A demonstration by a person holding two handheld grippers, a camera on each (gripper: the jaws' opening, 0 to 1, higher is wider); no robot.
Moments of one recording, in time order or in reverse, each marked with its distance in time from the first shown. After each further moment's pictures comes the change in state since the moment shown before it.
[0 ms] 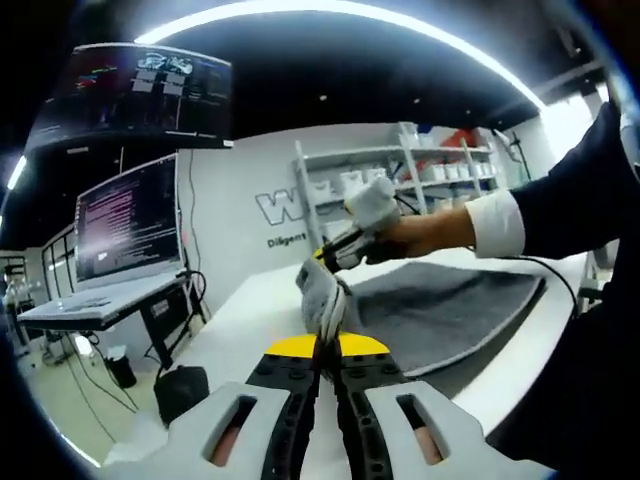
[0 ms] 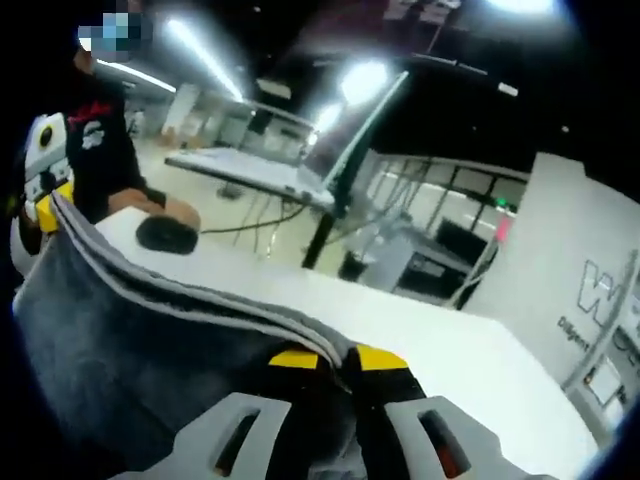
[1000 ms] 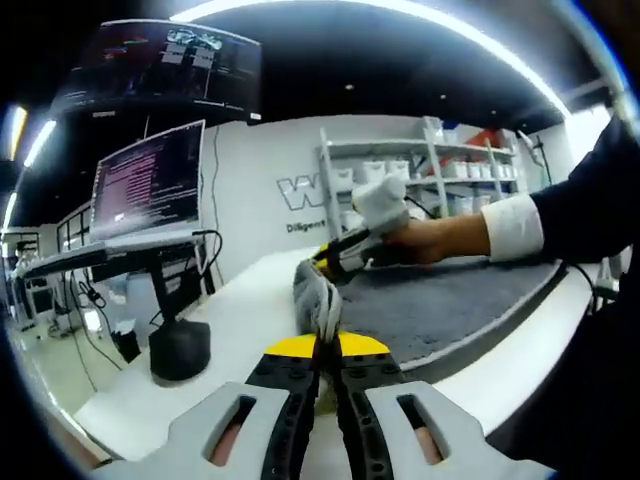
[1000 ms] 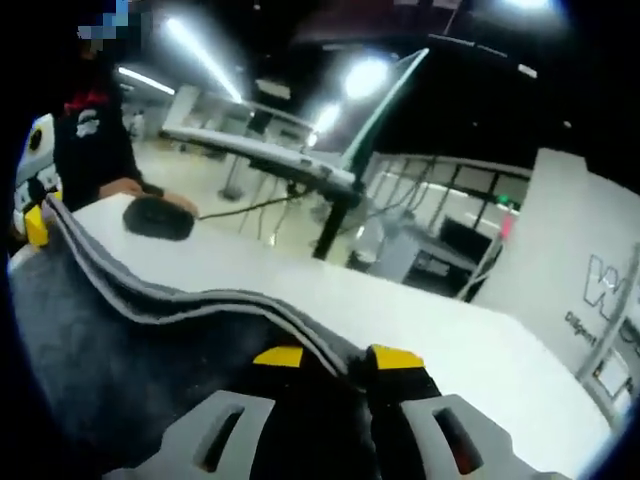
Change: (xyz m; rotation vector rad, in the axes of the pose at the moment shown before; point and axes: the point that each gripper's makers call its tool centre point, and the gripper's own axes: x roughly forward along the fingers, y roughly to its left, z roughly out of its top) left arm 0.001 0.009 -0.051 -0.046 0.044 0.086; right arm 0.043 0.022 -0.025 0.057 -0.043 0.007
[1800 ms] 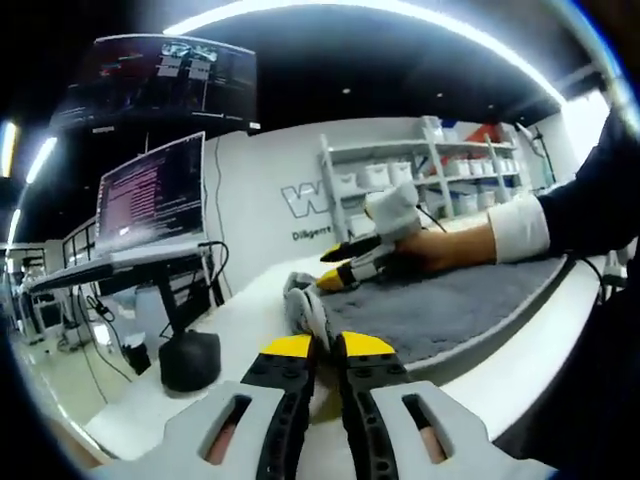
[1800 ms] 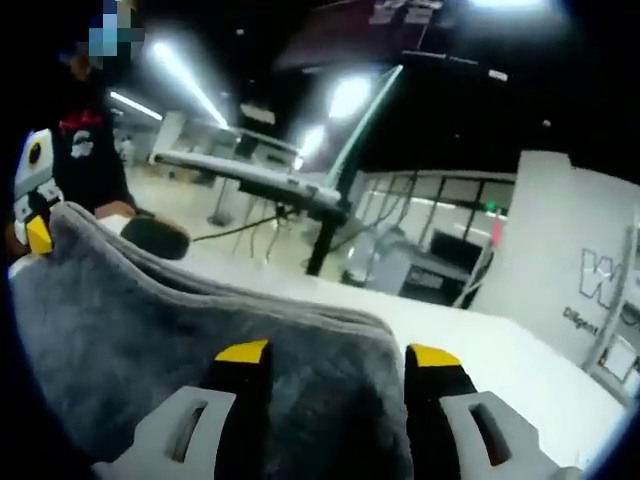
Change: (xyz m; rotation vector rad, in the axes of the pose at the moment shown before) left arm 0.000 0.007 0.014 0.041 -0.050 0.043; right arm -0.003 0.003 0.005 0.019 -0.076 -0.024
